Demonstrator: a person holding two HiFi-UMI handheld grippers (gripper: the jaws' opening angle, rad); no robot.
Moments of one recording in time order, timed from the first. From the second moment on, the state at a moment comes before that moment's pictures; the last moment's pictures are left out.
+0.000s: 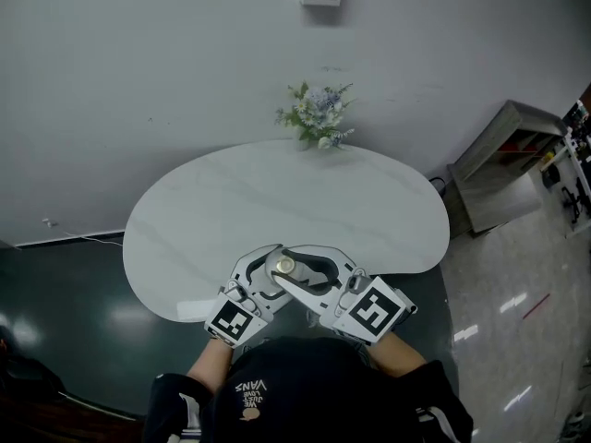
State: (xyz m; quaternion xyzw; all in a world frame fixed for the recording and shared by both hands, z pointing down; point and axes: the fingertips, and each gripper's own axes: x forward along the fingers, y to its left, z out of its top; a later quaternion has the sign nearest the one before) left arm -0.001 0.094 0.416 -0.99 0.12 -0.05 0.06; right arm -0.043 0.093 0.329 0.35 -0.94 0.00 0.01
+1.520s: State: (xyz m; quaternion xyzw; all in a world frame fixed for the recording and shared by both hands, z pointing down) left arm 0.004 -0.123 0.478 -0.96 0.25 -0.12 0.04; right arm -0.039 -0.112 0.388 0.30 -0.95 0.01 0.06
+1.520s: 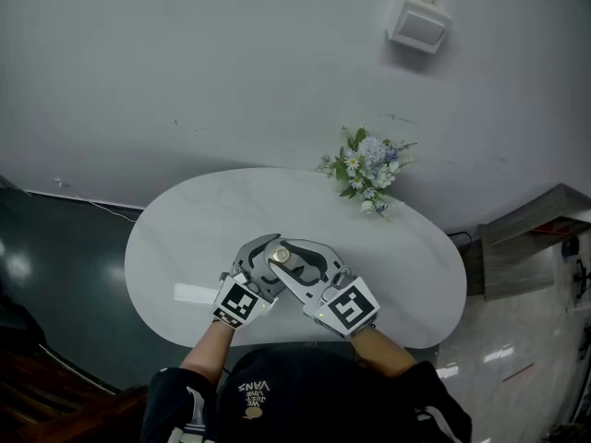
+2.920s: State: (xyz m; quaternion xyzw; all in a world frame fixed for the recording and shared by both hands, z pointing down) left arm 0.009 -0.320 0.645 -0.95 0.20 -0.25 0.00; right arm -0.031 -0.318 0.551 0.38 -0.92 0.08 0.10
